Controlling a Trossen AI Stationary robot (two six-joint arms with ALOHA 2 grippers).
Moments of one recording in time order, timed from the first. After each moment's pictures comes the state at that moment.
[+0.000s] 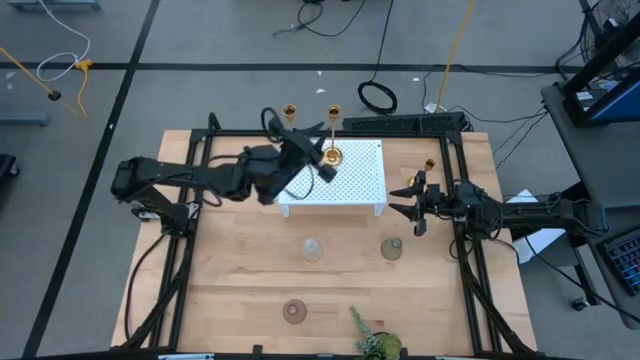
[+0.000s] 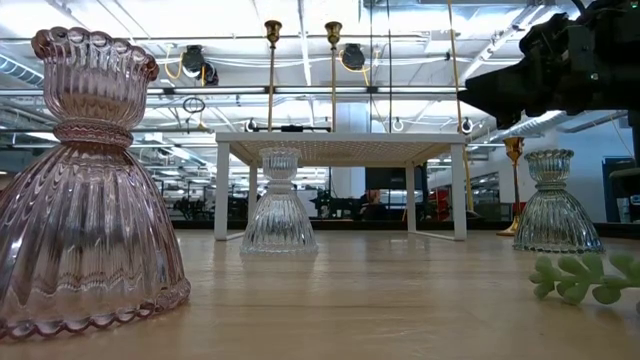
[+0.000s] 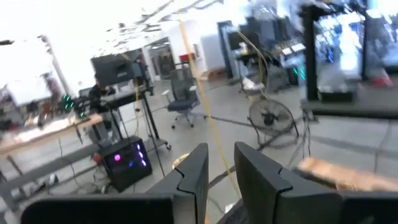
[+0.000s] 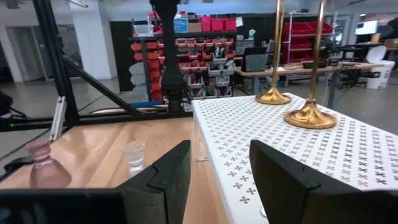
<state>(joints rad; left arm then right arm) -0.04 1.56 1.44 0.25 -0.90 0.31 -0.18 0.54 0.02 0.59 -0.09 0.06</state>
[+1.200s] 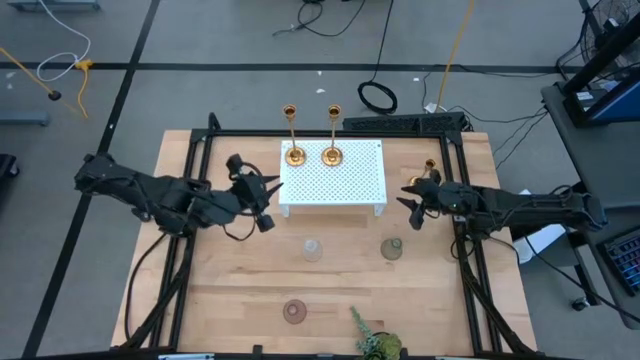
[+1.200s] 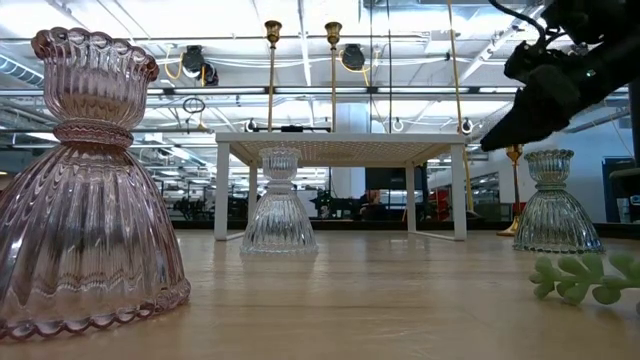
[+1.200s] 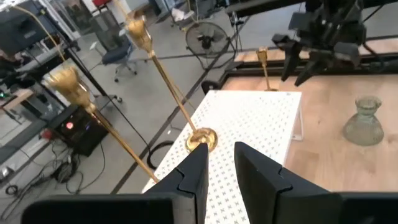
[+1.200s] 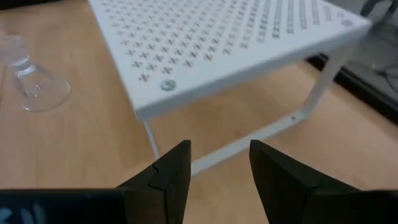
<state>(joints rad) -0.32 1.19 1.20 -0.52 -0.87 -0.07 -0.09 0.52 0.31 -0.33 0.32 0.23</state>
